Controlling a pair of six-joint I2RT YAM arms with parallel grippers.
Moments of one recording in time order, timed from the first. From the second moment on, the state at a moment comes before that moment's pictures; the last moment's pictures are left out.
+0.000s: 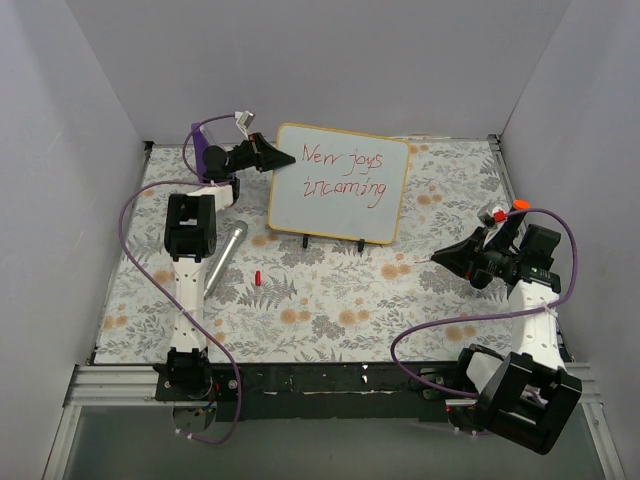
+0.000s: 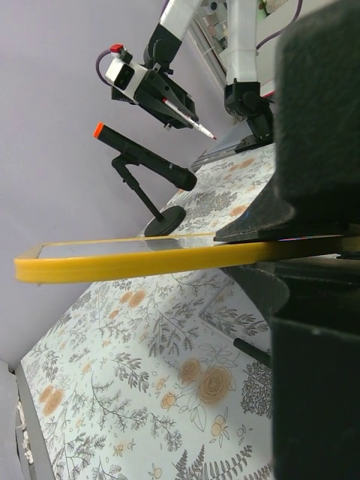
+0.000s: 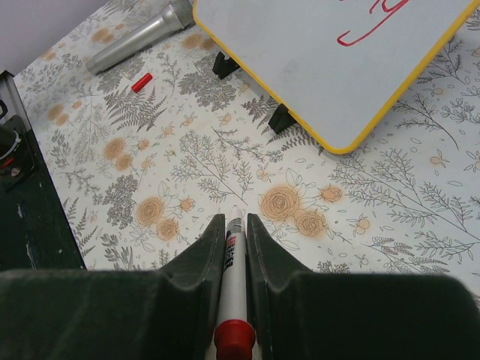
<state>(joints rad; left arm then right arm) -0.07 2.57 1.85 1.32 1.22 -1.33 -0.38 0.99 0.62 -0.43 -1.32 -0.45</state>
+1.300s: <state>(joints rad) -0.05 2.56 1.81 1.35 1.21 -1.17 -0.38 1.01 0.62 -0.43 -1.32 -0.45</state>
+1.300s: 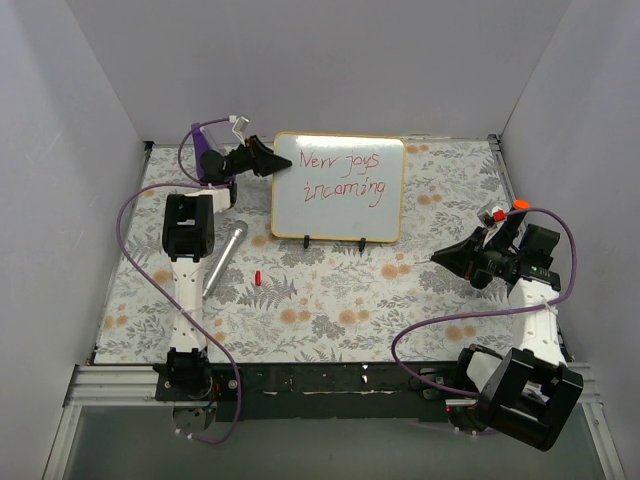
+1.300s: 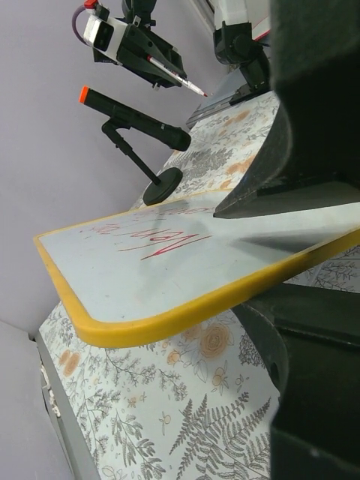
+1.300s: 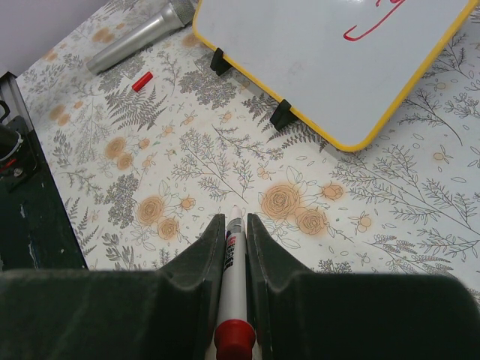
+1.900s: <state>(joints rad) -0.05 2.49 1.66 1.36 1.18 -1.11 -0.38 1.01 0.62 -0.43 -1.32 -0.45</state>
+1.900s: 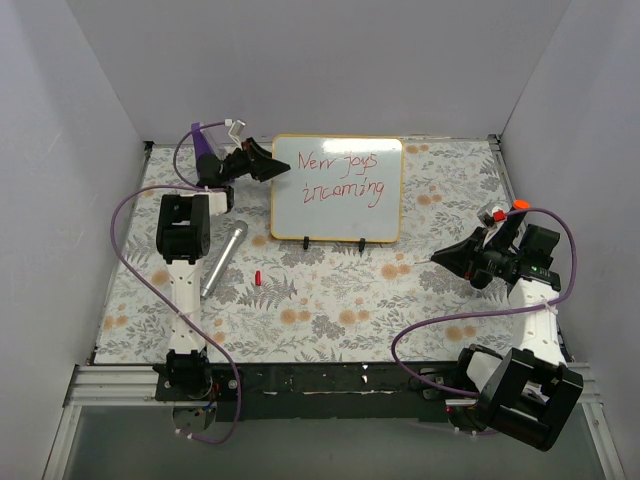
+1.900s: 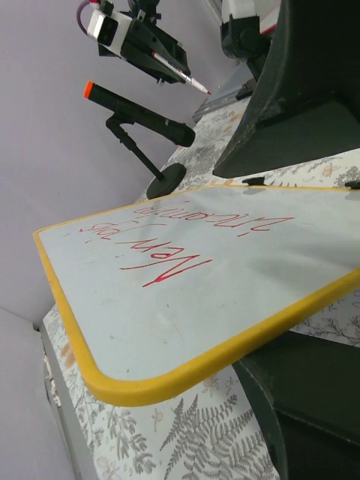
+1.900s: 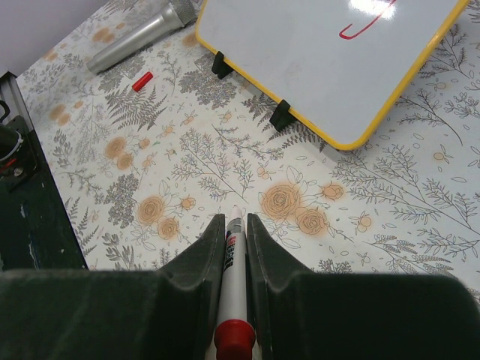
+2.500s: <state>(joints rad) 0.04 2.29 1.36 1.36 1.05 -1.07 -0.38 1.01 0.62 -0.44 -1.32 -0.47</state>
